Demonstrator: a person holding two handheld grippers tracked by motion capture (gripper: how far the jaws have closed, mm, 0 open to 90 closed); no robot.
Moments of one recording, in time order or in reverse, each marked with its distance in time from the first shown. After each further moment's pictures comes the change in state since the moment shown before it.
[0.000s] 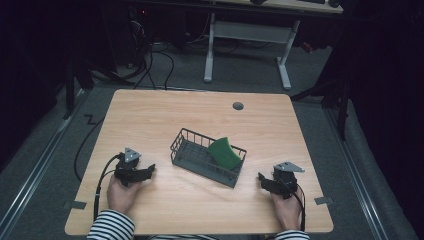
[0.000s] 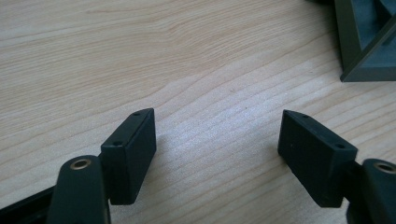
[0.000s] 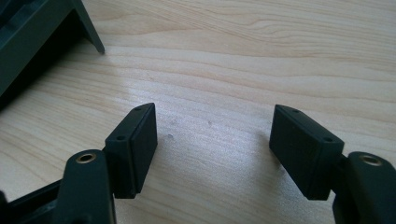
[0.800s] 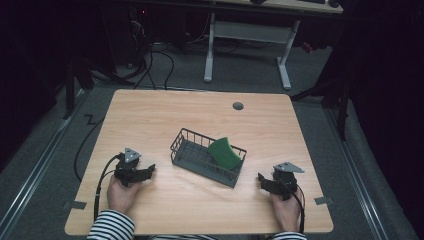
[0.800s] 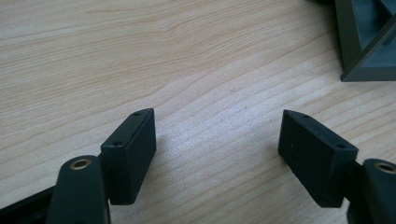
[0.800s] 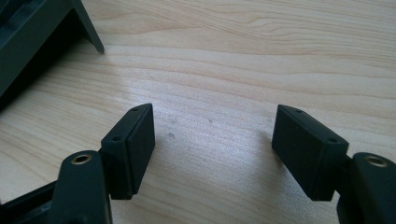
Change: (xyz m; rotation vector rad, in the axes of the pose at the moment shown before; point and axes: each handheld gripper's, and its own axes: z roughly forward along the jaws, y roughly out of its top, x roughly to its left) left arm 0.000 0.000 0.000 0.001 0.002 0.000; right arm 0.002 -0.001 -0.001 0.004 -0.010 0.005
